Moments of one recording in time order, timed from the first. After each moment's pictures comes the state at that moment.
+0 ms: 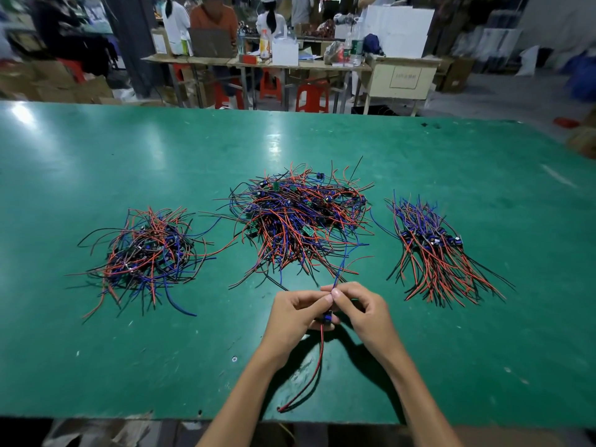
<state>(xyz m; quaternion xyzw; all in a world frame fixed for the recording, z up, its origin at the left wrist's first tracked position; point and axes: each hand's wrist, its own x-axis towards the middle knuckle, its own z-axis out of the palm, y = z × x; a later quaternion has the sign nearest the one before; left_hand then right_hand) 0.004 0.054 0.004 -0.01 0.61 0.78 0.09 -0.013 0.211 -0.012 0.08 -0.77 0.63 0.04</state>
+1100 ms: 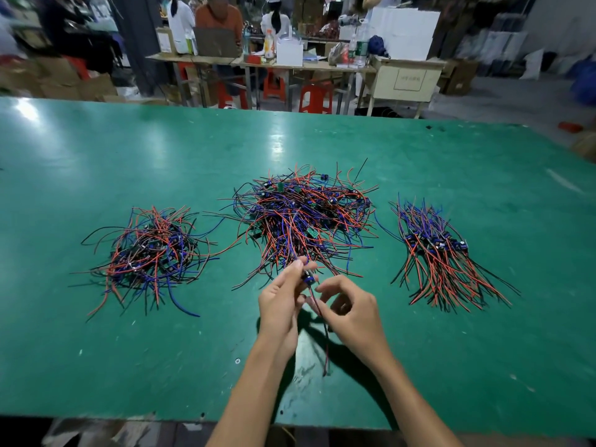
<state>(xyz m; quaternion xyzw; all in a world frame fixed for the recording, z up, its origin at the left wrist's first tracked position) -0.016 0.054 0.019 -0.16 0.42 0.89 -0.03 -0.014 0.185 -0.006 0.13 -0.82 0.54 0.10</state>
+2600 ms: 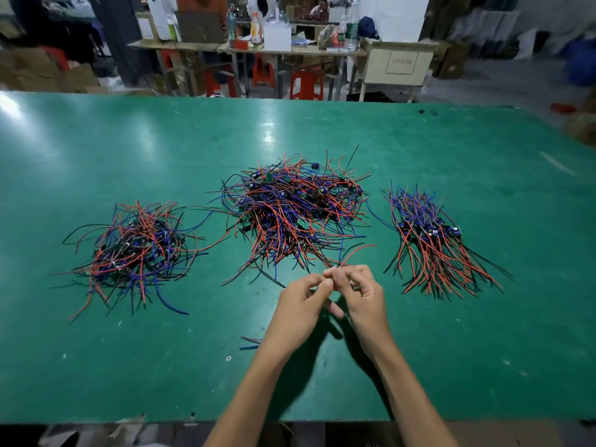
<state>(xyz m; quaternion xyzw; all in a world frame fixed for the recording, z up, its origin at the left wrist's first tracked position) -0.003 0.069 0.024 0.00 0.76 0.65 0.07 -0.019 0.196 -0.008 0.01 -0.70 0.70 0.10</state>
